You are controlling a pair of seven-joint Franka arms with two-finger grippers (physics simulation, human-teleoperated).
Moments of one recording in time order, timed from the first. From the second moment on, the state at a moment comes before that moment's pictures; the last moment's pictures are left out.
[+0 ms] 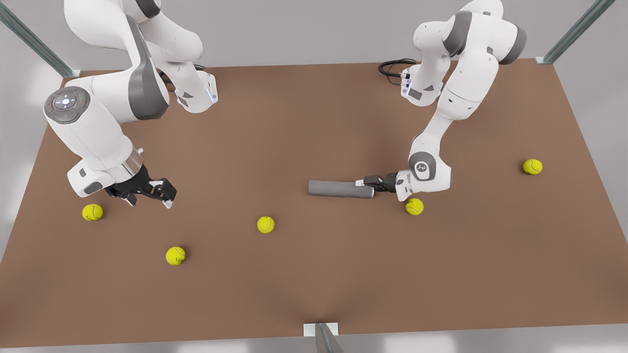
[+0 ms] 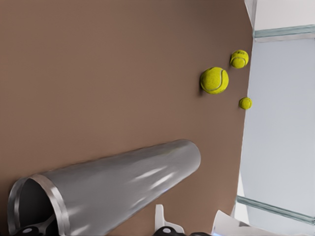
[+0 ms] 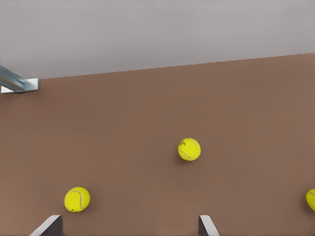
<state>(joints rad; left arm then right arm) -0.10 0.56 -0.23 -2.13 -1.37 2.21 0.89 -0.08 0.22 0.33 -1.36 -0.14 1.77 0.35</state>
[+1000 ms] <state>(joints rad) -0.10 0.53 -0.23 -2.13 -1.37 2.18 0.88 -0.05 0.22 0.33 -1.36 -0.15 1.80 0.35</state>
